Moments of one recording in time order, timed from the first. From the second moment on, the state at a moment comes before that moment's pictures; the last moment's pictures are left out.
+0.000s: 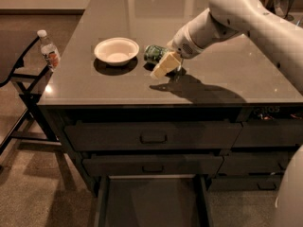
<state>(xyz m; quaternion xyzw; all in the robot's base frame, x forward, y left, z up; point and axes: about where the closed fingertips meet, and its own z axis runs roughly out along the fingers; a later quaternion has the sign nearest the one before) 0.692 -0.052 0.860 -0.53 0.76 0.15 0.34</state>
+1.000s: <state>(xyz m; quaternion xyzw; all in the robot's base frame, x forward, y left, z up) 0.691 -0.052 0.860 -0.53 0.76 0.15 0.34</state>
